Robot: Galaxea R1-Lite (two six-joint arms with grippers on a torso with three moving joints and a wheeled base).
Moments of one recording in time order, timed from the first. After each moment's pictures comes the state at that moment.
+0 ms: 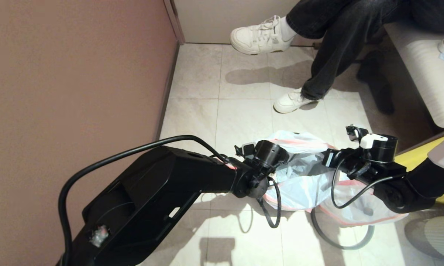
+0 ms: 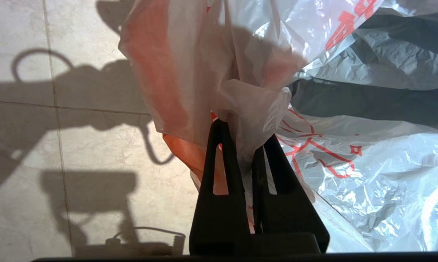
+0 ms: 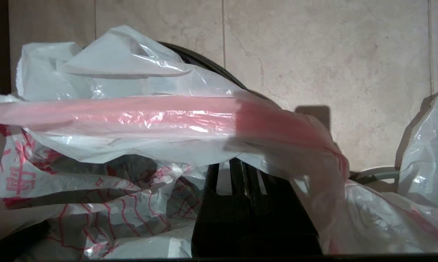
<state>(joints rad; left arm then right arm) -0.82 2.48 -1.85 0.11 0.47 -0.68 0.11 2.13 -0.90 -1.04 0.09 0.28</state>
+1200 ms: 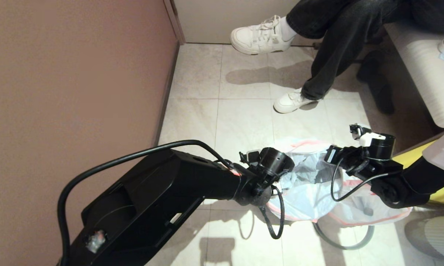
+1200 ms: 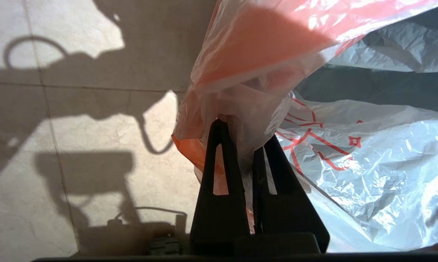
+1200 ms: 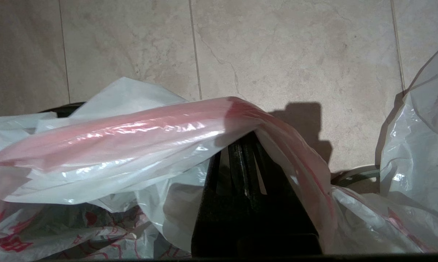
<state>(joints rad) -0.86 2.46 -1.79 0.11 0.42 -0.68 0.09 2.18 -0.97 -1.02 0.03 0.32</state>
